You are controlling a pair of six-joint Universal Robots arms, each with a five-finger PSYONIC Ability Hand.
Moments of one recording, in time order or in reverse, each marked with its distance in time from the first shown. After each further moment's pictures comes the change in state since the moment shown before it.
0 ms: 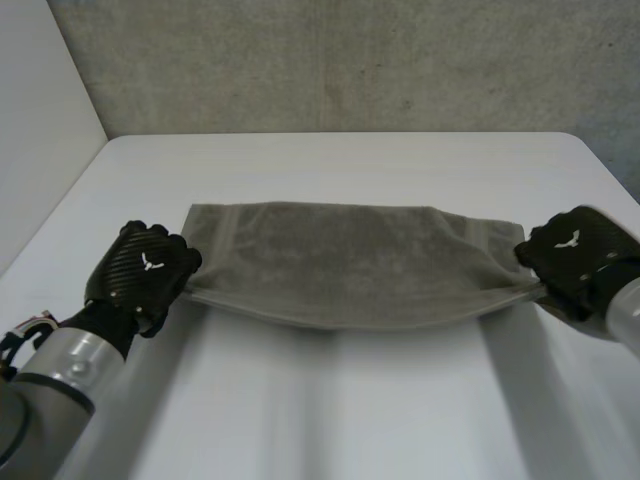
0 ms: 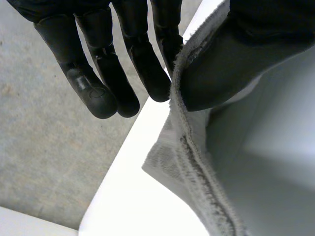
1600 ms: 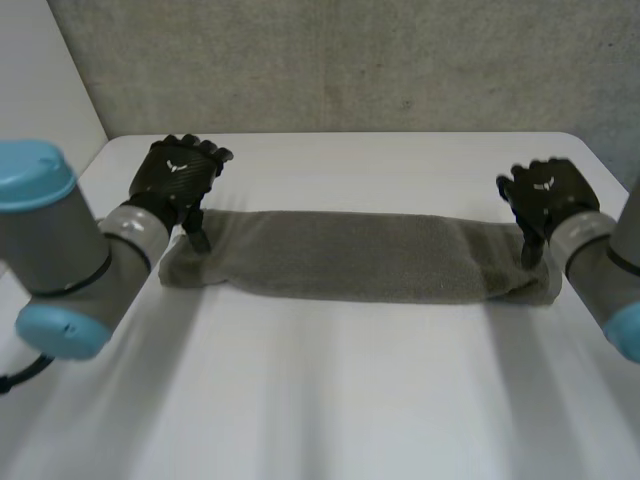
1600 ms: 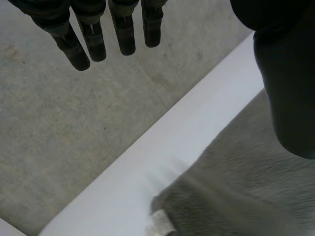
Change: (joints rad) left arm -0.109 -0.449 0.681 -0.219 -0.165 -0.387; right arm 0.036 0.436 -0.277 -0.303 0.106 0.278; left_hand -1.168 -1.269 -1.306 -1.262 -1.256; right_hand -1.100 -1.087 -1.093 -1.092 -1.110
